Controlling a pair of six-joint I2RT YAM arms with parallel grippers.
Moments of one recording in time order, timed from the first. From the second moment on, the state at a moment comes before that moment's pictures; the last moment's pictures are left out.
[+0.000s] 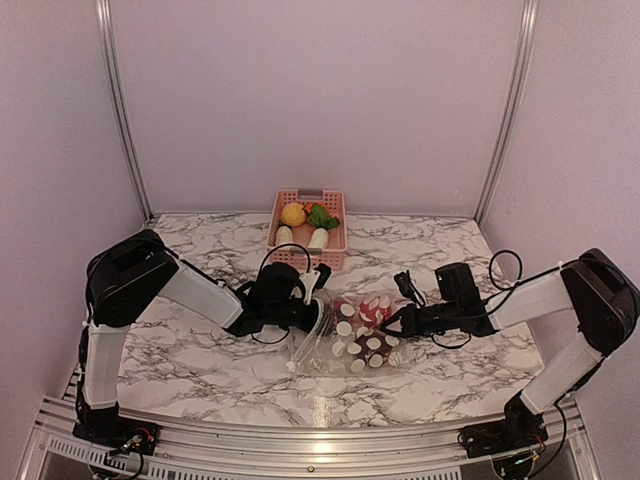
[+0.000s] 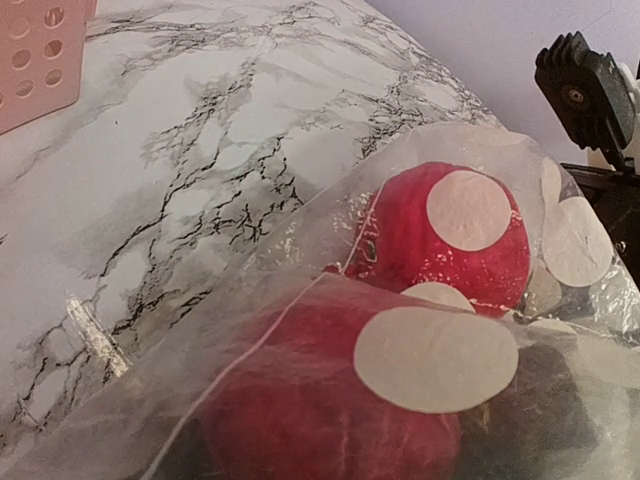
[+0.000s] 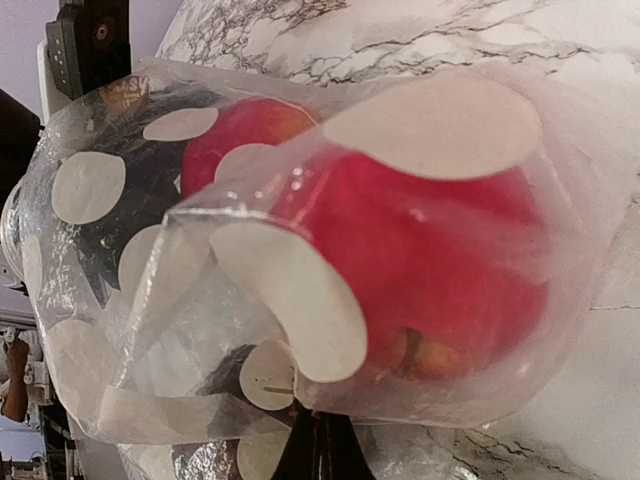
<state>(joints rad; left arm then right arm) -0.88 2.14 1.11 0.51 0.28 -0.41 0.46 1.55 0.53 0.28 -0.67 0.44</state>
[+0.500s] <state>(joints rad) -0.85 1.95 0.88 0.52 0.28 -0.42 0.40 1.49 0.51 0.28 -0.62 0.45</state>
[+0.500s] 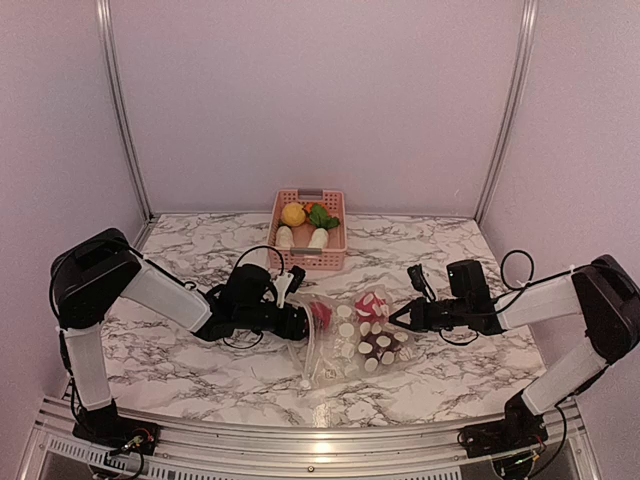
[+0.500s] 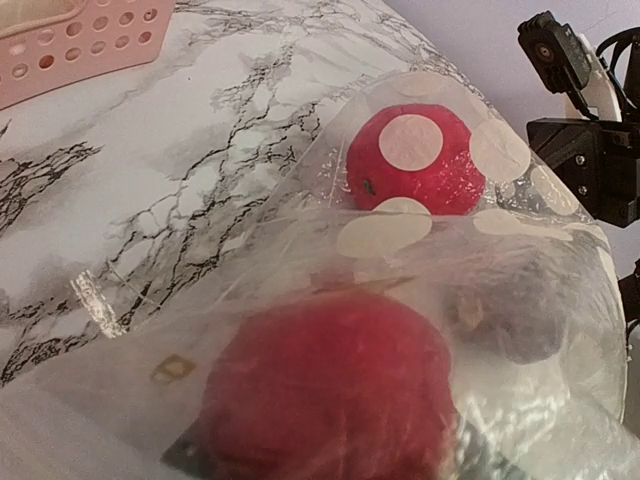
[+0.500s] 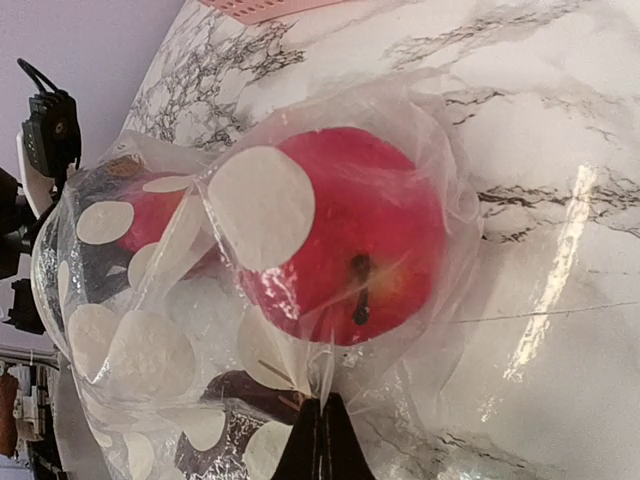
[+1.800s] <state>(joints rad) -0.62 1.96 1.37 0.23 0.11 -0.29 0.34 1.46 0.47 0.27 -0.60 0.41</state>
